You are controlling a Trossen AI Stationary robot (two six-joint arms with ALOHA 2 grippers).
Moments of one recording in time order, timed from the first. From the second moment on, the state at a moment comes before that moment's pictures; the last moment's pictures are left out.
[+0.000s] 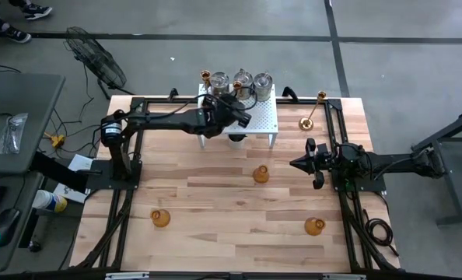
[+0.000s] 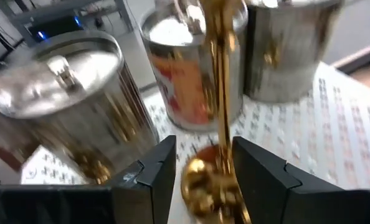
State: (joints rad) left arm 0.23 1.82 1.49 -0.30 -0.85 -0.40; right arm -0.05 0.26 0.01 0.24 -0.08 0.29
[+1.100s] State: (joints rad) left arm 0.05 1.30 0.80 0.09 -0.22 -0.34; right arm -0.05 0.26 0.01 0.24 -0.08 0.29
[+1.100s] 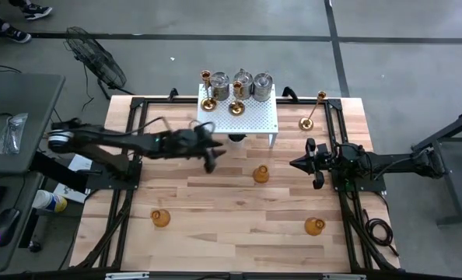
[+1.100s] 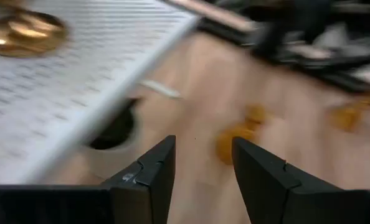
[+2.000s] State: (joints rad) left arm 0.01 0.55 0.12 0.47 -0.11 -0.44; right arm -0.05 0.28 0.01 0.24 -0.08 0.29
